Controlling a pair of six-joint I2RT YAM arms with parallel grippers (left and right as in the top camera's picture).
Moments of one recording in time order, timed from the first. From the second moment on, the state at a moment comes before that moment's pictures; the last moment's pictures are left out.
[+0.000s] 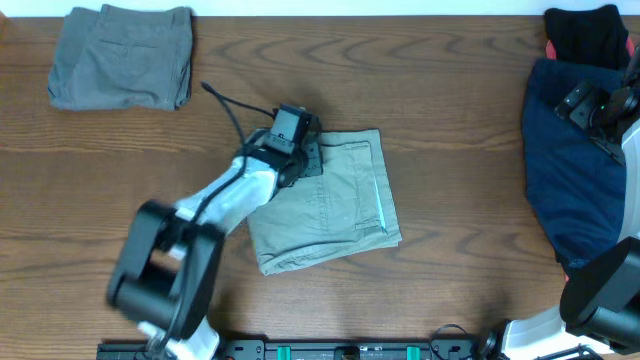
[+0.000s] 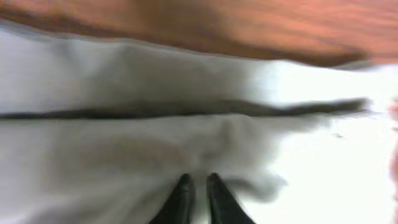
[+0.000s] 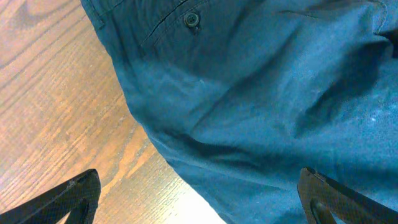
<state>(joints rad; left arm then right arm) -0.42 1.76 1.04 -0.27 0.07 -0.51 -0.38 1.73 1.54 -0.91 0.09 0.39</state>
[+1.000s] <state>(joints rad) -0.11 1.46 0.95 -0.89 0.18 -0.29 -0.38 1.73 1.54 -0.91 0.09 0.39</state>
